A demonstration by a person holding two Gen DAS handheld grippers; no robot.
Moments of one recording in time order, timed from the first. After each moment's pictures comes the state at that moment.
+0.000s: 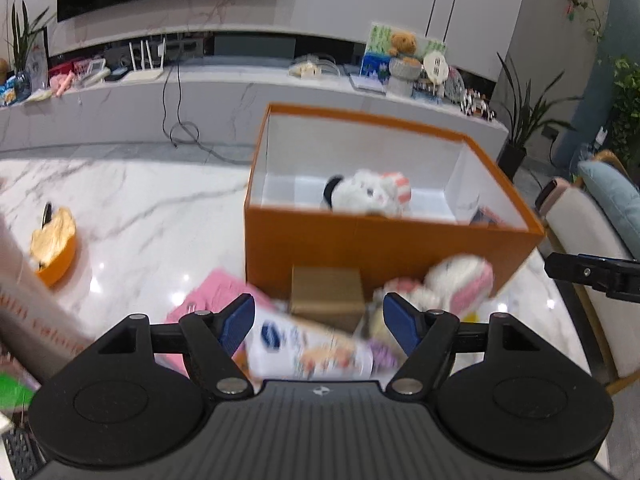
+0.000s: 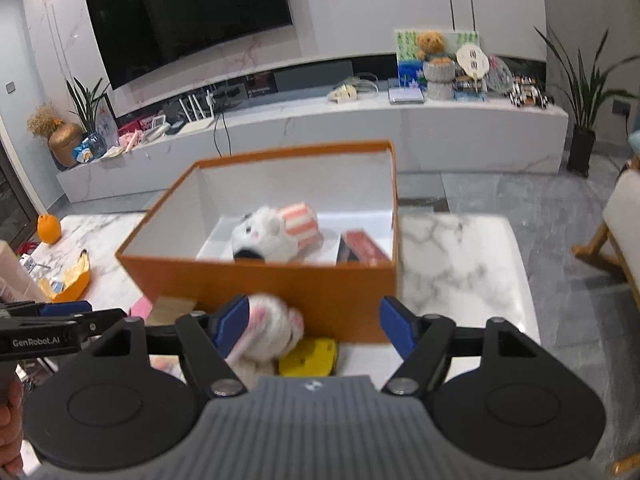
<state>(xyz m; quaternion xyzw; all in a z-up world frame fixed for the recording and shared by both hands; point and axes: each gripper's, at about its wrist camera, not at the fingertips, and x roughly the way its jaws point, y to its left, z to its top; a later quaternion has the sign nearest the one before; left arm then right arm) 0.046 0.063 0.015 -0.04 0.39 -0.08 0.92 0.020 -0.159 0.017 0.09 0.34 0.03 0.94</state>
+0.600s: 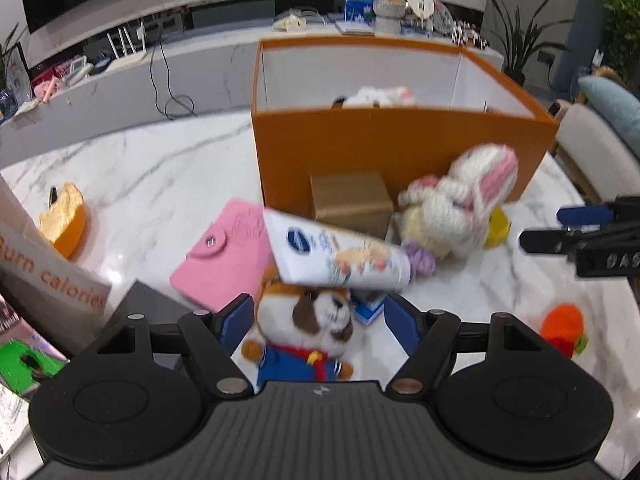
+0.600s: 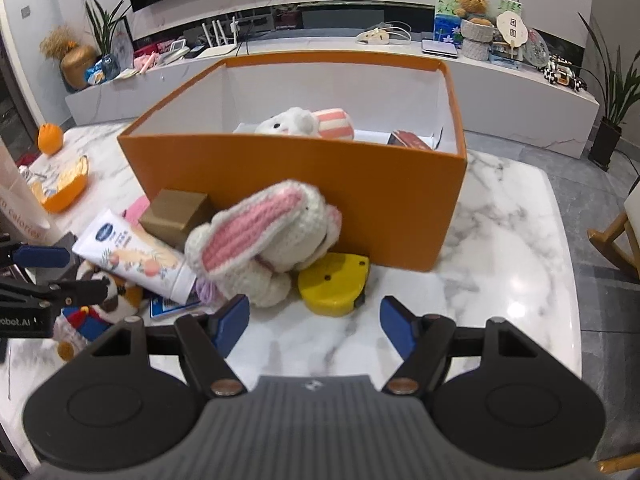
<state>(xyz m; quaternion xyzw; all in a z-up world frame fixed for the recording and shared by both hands) 0.023 0.068 -0.023 0.05 0.45 -0.10 0.89 0.025 -0.121 -0.040 0.02 0.41 0.06 0.91</state>
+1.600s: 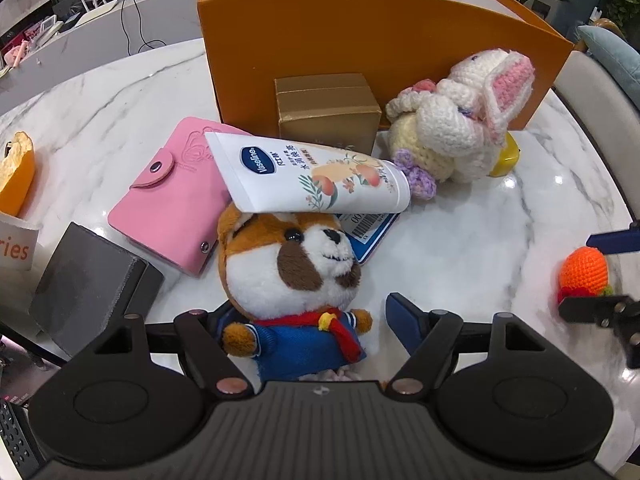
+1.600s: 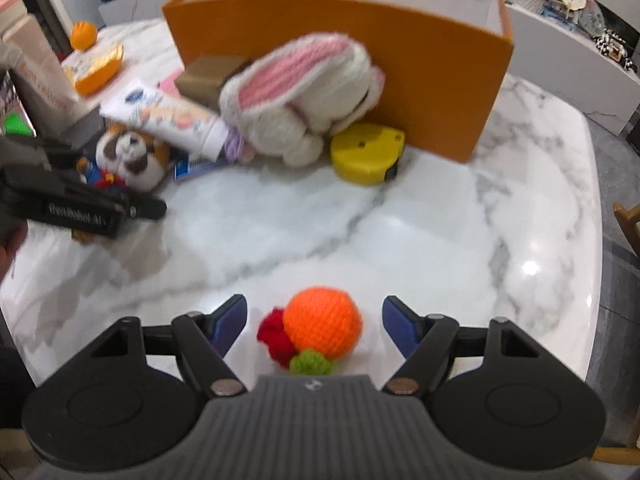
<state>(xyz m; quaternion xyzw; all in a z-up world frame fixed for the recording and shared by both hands) 0.033 0.060 -0.063 0.06 0.52 -0.12 0.84 -0.008 -0.115 -0.075 -0.03 0.52 0.13 0.84</state>
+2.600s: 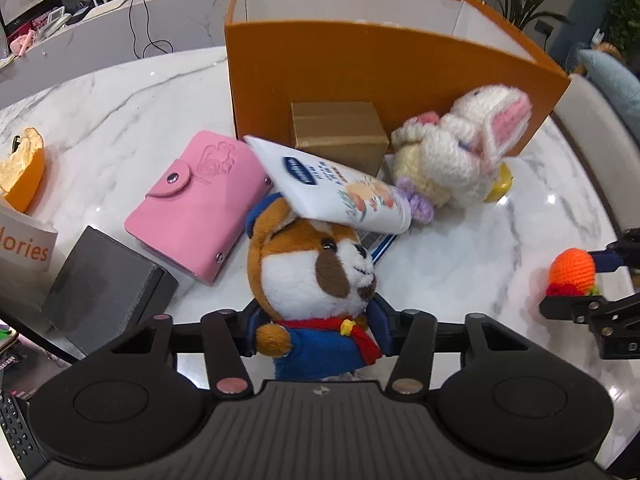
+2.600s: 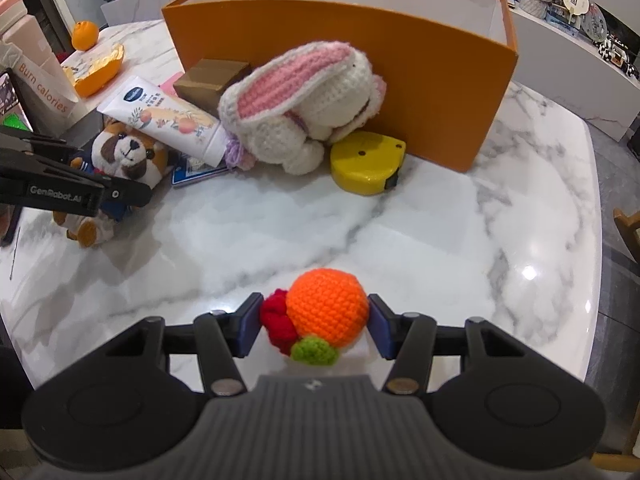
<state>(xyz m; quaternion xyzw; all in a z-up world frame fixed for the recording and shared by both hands) 0.035 0.071 -0.045 0.02 0.51 -0.12 0.85 -0.003 -0.115 -0.069 -0.03 0.51 0.13 0.85</state>
